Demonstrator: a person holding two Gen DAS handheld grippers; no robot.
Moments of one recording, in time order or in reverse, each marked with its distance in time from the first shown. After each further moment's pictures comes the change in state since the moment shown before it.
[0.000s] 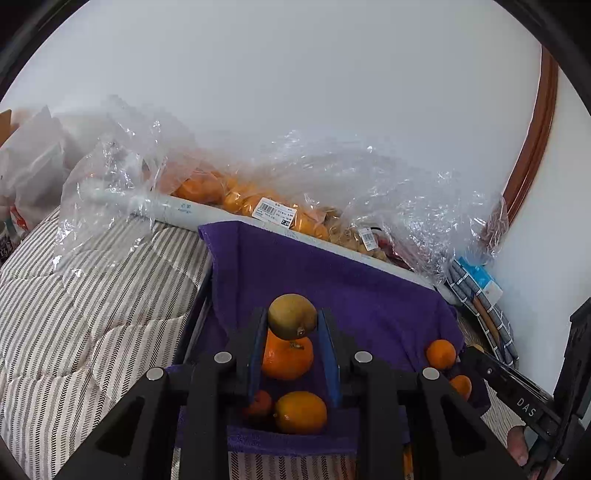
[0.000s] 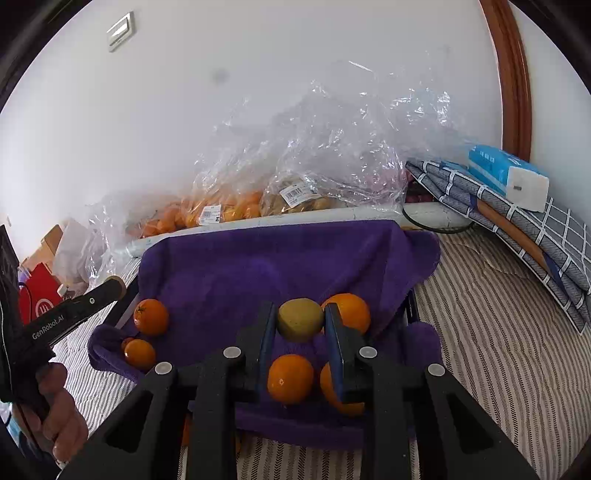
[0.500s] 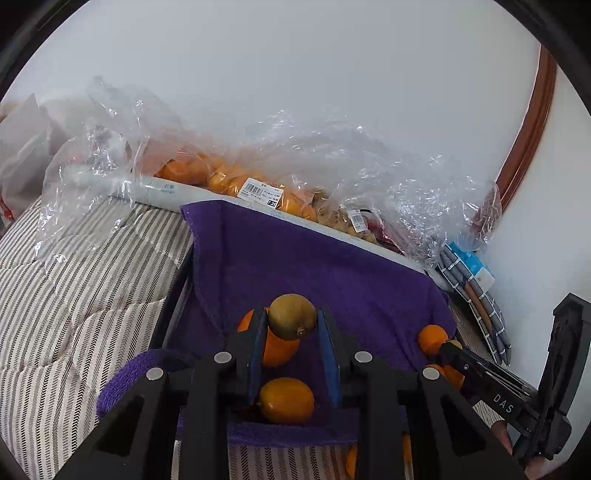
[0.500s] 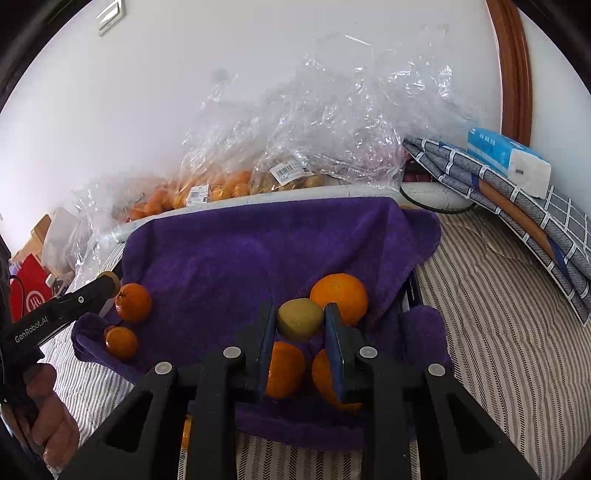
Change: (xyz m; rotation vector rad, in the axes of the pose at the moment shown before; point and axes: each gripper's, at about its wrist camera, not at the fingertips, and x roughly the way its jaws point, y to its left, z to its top) left arm 0.008 -0.003 -0.004 0.002 0.057 -0.046; right arm 0.018 -0.002 -0.006 -0.002 0.064 -0.028
